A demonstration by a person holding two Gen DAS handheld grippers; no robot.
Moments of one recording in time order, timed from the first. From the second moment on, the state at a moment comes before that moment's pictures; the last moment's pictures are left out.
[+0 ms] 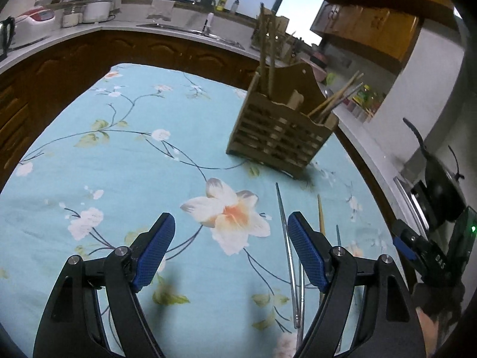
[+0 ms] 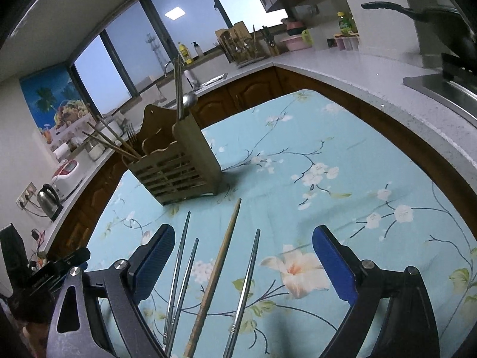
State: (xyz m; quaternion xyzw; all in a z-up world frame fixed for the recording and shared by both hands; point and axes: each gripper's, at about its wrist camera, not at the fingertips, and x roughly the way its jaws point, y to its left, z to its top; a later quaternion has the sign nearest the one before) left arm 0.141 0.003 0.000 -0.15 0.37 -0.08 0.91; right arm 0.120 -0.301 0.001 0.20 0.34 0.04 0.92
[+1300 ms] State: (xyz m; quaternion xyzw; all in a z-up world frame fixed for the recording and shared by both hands) left arm 0.273 -0.112 -0.052 -0.02 0.49 -0.15 0.86; right arm 0.227 -0.280 -0.068 0.15 0.48 0.07 0.86
